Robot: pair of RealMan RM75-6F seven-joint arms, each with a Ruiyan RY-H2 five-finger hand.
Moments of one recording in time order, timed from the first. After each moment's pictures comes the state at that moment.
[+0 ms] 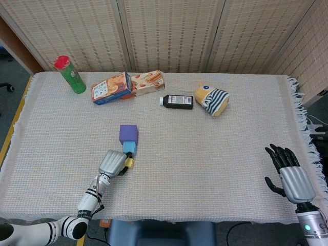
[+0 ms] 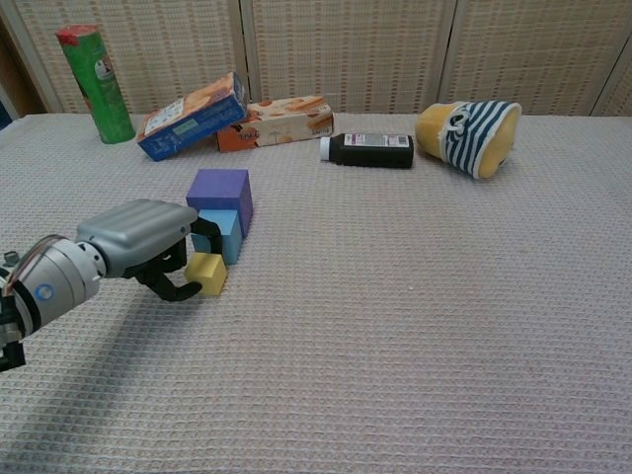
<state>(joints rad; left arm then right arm) -0.65 -1.72 -0.12 -1.36 1.16 1.03 0.49 0.11 -1.10 0.01 -1.66 -1.55 1.41 -0.01</state>
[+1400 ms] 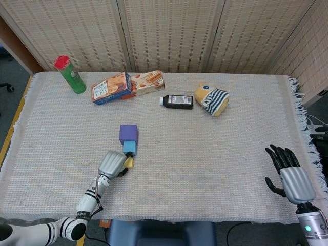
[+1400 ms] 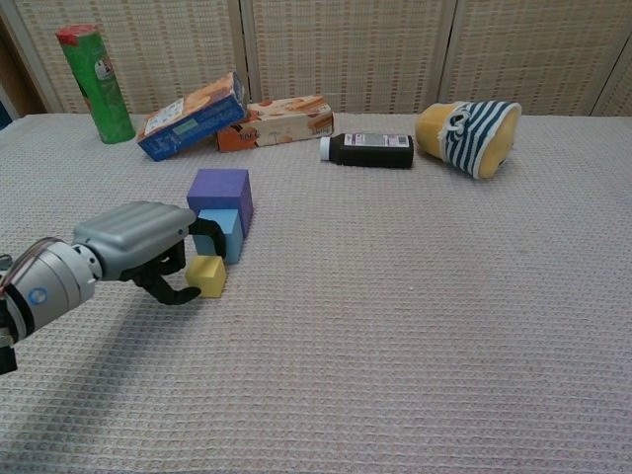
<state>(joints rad) -0.64 -1.71 -0.11 -1.37 1.19 1.04 0.47 0.11 -1.09 0.01 -1.66 -1.55 1.41 -0.01</state>
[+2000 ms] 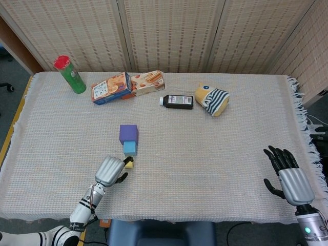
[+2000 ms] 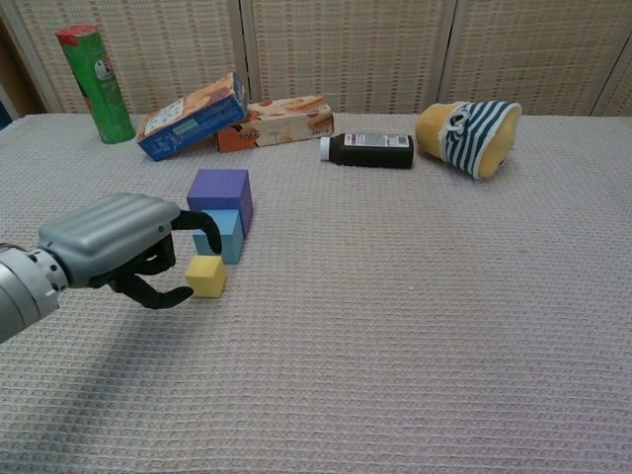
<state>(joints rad) -0.57 -1.65 -0.04 -1.50 1.33 1.17 0.44 0.10 -1.09 0.00 -1.66 -1.57 1.42 -0.01</state>
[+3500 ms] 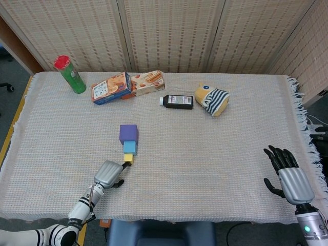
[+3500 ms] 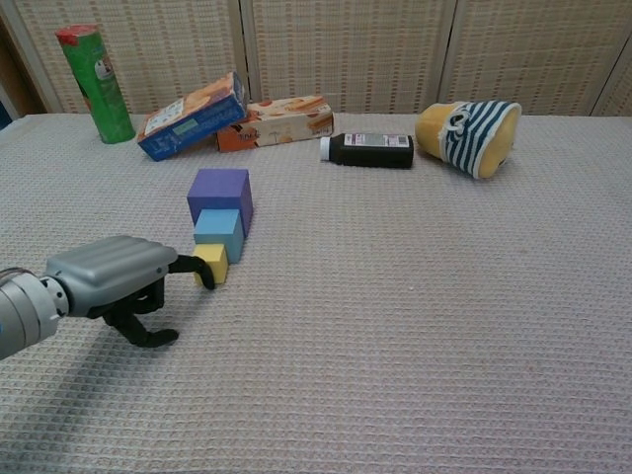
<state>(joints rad) -0.60 -1.62 -0.04 -1.48 1.18 0.98 0.48 0.11 -1.09 0.01 -1.67 -1.55 1.41 -0.02</state>
